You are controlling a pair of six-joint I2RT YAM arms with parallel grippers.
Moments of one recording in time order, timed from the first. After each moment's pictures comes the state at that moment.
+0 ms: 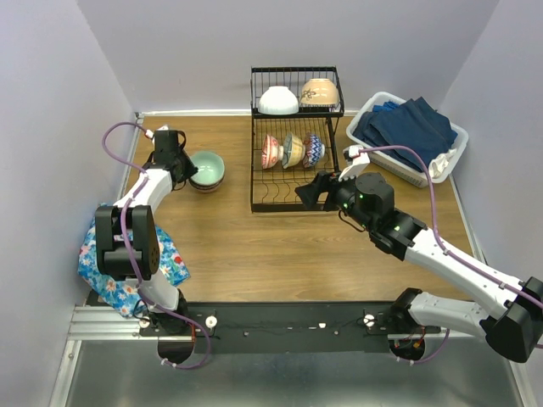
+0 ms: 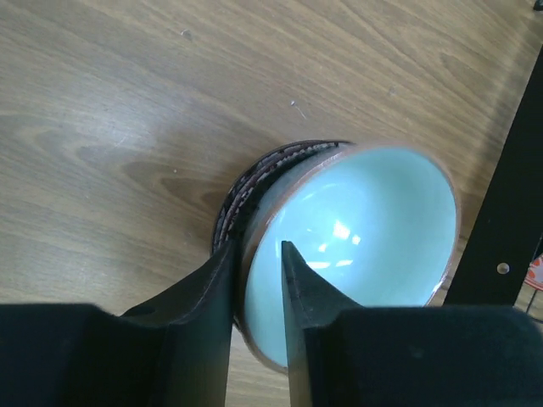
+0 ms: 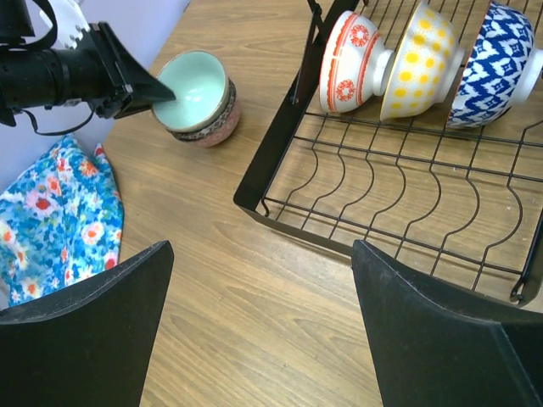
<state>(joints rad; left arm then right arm) 0.02 1.66 1.12 -0.22 -0.02 -0.53 0.76 1.06 0.83 0.01 0.15 0.45</state>
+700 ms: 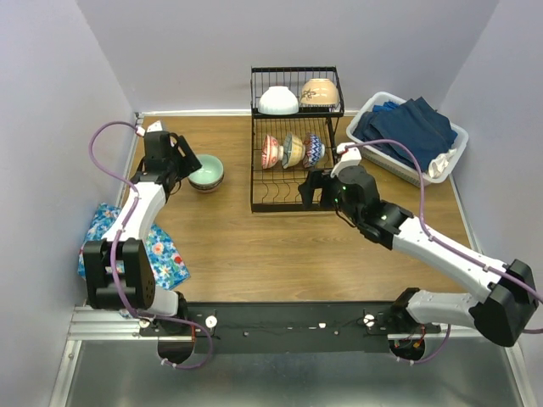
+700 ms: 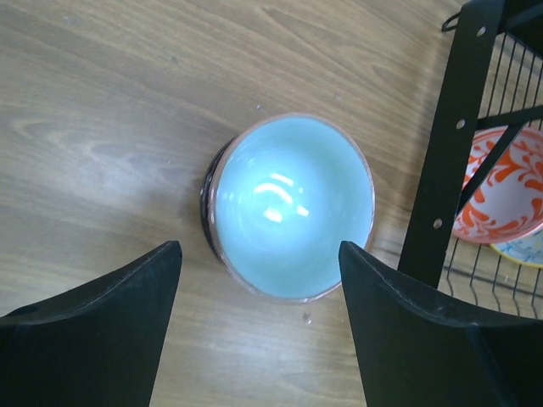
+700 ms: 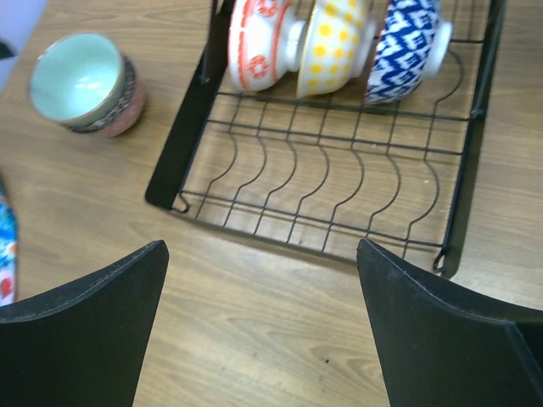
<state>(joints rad) 0.02 1.45 1.06 -0.23 0.00 -0.49 0.76 1.18 0.89 -0.10 0.30 0.39</state>
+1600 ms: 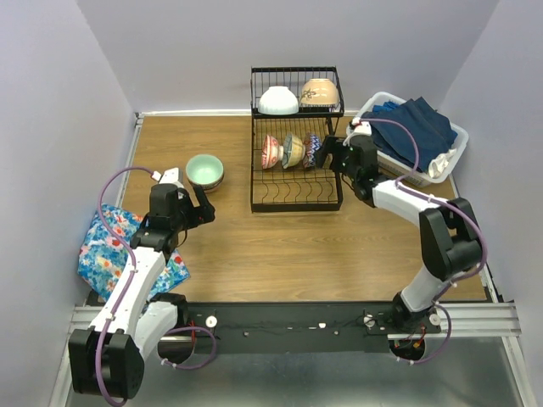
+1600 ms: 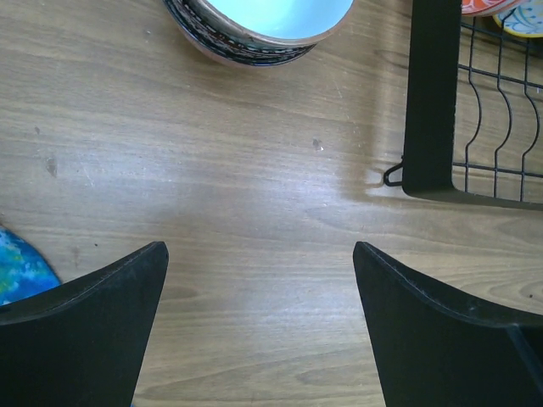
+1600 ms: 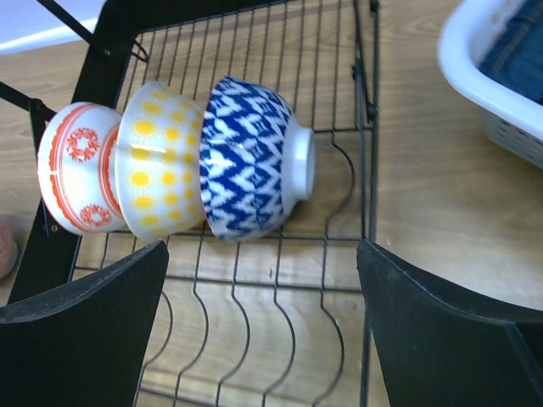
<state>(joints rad) -0.11 0.89 0.59 -0.32 0.06 -0.39 0.37 1.66 1.00 0.33 0.09 0.37</state>
